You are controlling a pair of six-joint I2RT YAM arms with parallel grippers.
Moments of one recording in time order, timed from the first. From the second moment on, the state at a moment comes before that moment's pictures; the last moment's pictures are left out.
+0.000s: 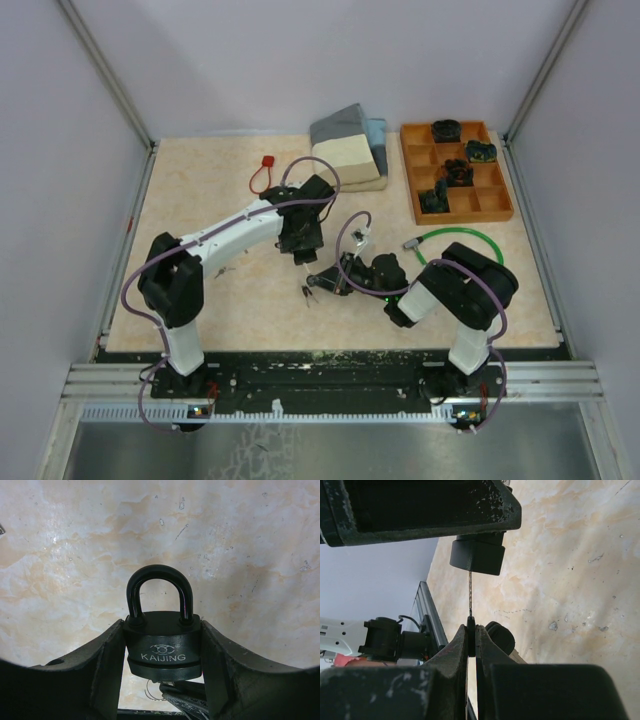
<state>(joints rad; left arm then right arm) -0.77 1.84 1.52 -0.91 -0.32 -0.86 0.76 1.78 0.38 1.25 -0.35 0.99</state>
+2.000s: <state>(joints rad) -0.83 1.69 1.28 -0.68 -0.29 -1.00 0.72 1.78 0.35 1.30 -0.32 1.04</state>
